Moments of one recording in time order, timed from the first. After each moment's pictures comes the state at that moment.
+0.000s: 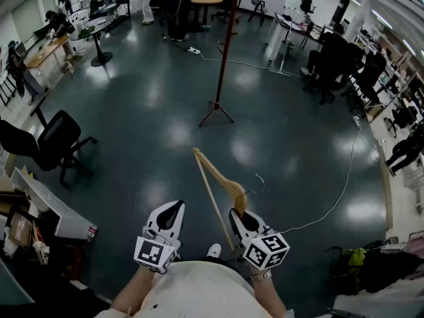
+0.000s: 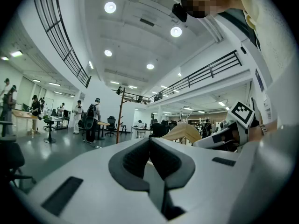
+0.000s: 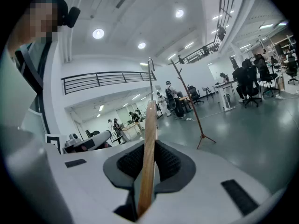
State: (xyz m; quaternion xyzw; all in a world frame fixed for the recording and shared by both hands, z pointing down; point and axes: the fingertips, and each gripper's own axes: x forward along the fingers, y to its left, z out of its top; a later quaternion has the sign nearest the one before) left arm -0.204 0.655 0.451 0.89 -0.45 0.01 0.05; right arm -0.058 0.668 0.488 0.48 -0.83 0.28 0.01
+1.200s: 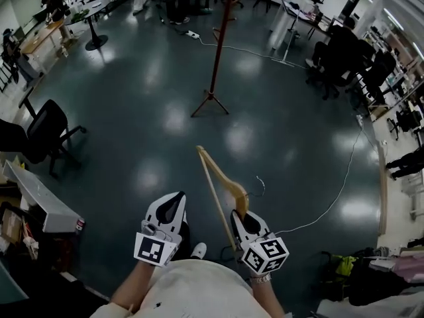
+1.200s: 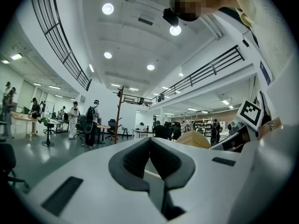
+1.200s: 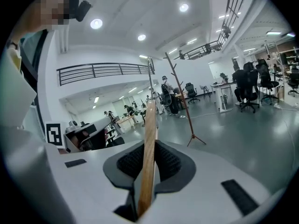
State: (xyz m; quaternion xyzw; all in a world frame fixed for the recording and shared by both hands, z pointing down) left arm -0.100 0.520 0.455 0.88 -0.47 -0.04 0.04; right arm 0.046 0.560 0.520 0.50 -0.82 0.27 0.07
